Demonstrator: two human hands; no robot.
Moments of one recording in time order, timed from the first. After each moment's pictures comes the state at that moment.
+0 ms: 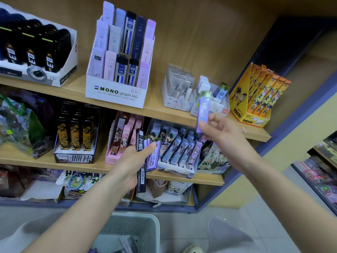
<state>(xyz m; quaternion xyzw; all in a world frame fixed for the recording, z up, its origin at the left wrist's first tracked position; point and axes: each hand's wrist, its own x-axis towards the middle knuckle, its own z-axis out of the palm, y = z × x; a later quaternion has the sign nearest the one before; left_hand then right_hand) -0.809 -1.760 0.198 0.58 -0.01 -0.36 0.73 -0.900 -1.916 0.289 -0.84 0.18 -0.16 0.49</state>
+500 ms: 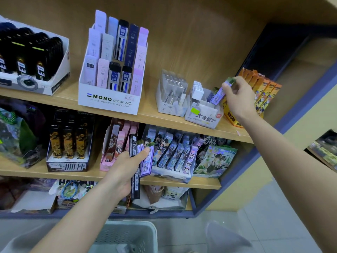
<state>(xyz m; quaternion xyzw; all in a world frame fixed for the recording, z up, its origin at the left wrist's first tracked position) -0.807 -1.759 0.200 0.60 -0.01 -0.35 0.72 -0.843 -2.019 0.331 -0.87 0.22 -0.41 0.19</state>
